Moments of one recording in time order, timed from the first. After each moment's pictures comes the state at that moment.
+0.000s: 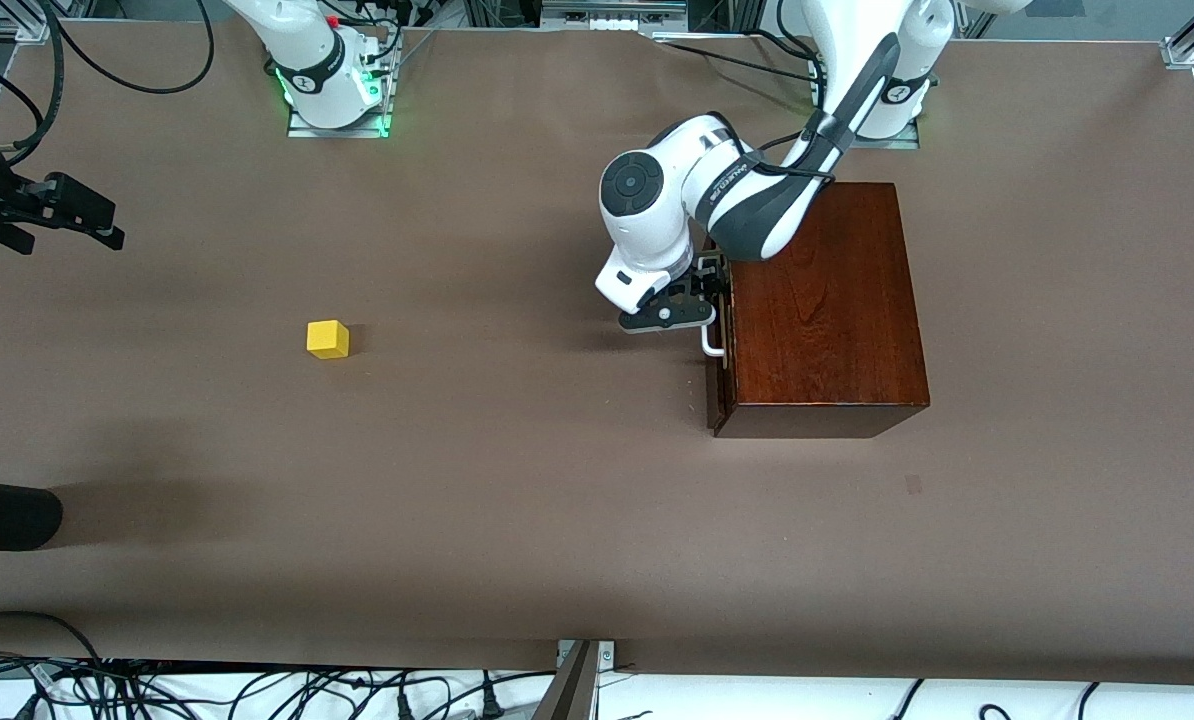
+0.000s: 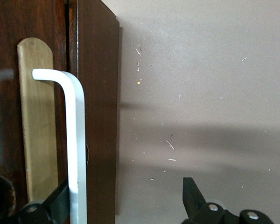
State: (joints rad) left arm -0.55 0.53 -0.23 -1.68 0.25 1.98 -0.96; right arm 0.00 0.01 -0.02 -1.57 0.01 1.58 -0.08
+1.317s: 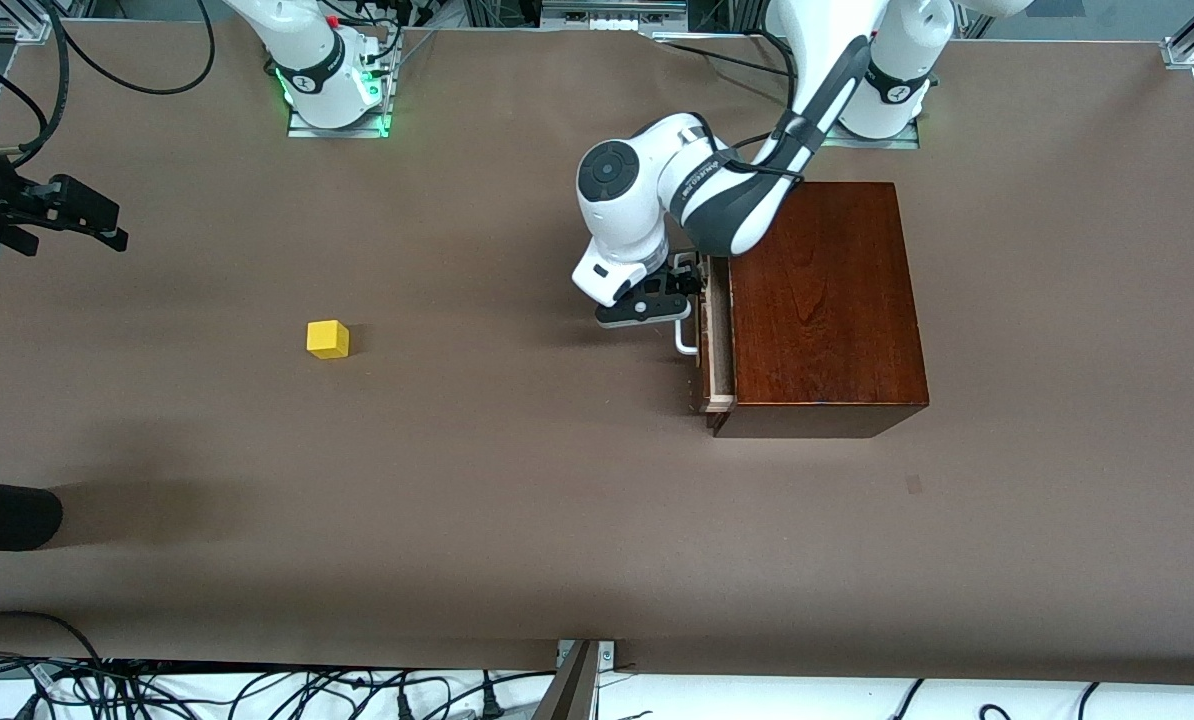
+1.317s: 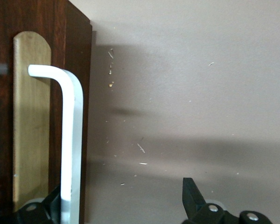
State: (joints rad) left arm -0.66 0.57 -0.17 -1.64 0.26 2.06 -1.03; right arm 0.00 0.02 -0.02 -1.57 0.01 1.58 -0.08
